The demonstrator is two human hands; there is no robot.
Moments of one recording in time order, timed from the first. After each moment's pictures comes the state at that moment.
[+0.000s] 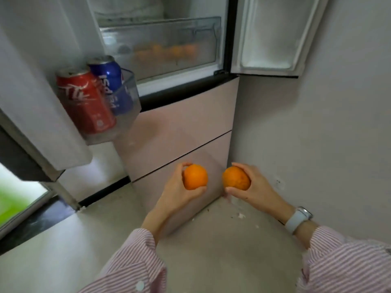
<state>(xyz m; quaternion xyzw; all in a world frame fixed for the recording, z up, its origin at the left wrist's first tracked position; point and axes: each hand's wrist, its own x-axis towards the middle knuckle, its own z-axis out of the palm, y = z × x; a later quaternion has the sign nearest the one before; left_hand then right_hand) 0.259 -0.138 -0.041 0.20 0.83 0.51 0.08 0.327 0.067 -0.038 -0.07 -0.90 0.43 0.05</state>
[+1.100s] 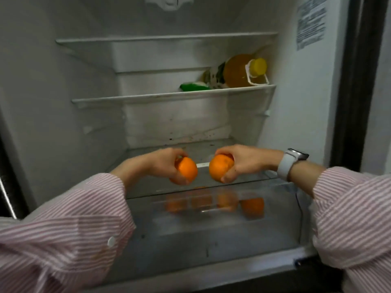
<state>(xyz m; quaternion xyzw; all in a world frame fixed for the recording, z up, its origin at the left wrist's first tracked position) -0.250 -0.069 0.278 0.12 0.98 0.11 -0.04 -0.277 0.146 0.274 0.33 -0.93 0.16 0.03</state>
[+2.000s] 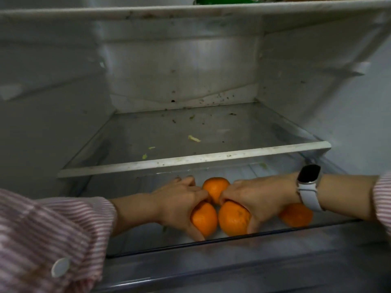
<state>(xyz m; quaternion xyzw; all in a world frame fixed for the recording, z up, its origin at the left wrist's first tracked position) -0.336 -0.097 0.167 0.28 0.95 -0.07 0.09 -0.372 0.090 0.193 0.44 -0.86 -0.08 -0.23</state>
